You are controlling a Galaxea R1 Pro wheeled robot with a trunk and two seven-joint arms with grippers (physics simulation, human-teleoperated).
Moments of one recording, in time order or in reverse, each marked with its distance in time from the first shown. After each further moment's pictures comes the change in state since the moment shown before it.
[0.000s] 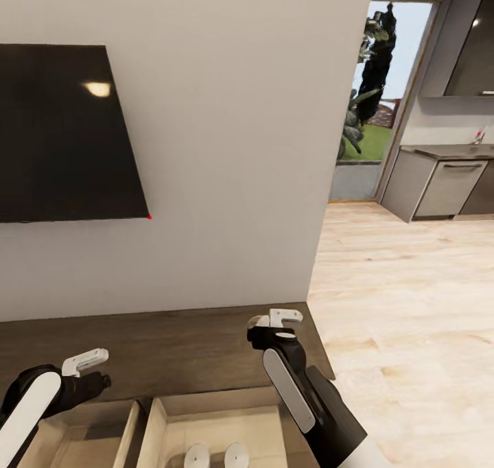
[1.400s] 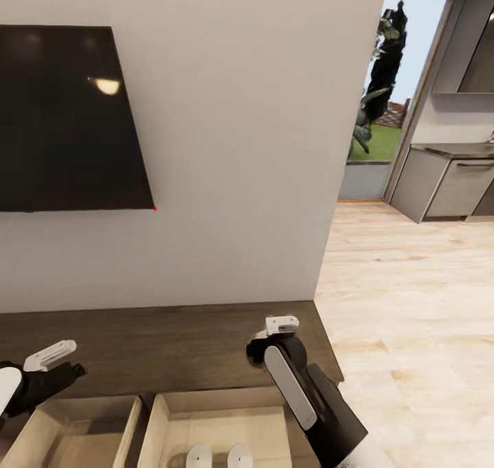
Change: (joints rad) left arm -0.001 0.009 0.212 -0.020 0.035 0.021 -0.002; right arm -0.005 0.000 -0.007 -0.007 -0.045 0.236 -0.007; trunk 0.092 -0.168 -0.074
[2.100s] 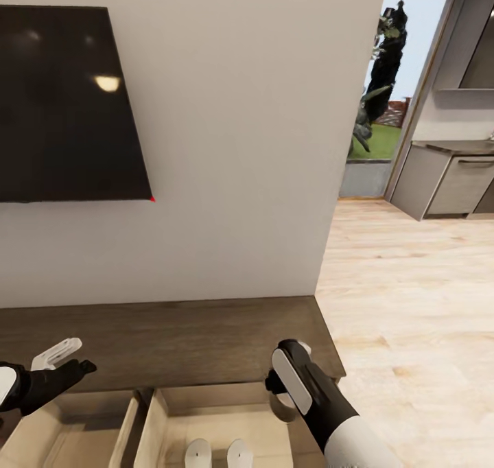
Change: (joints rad) left arm 0.000 -0.002 0.010 0.001 0.146 0.001 0.000; right arm -0.073 0.000 -0.102 0.378 0.003 0.110 -0.002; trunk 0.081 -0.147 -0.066
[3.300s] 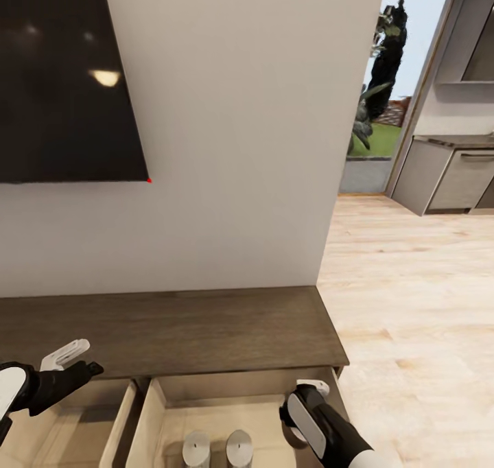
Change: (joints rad) left arm 0.000 -0.008 -0.041 0.002 0.000 -0.002 0.001; right arm 0.081 -0.066 0.031 0.222 -0.002 -0.397 0.127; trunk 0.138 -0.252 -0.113
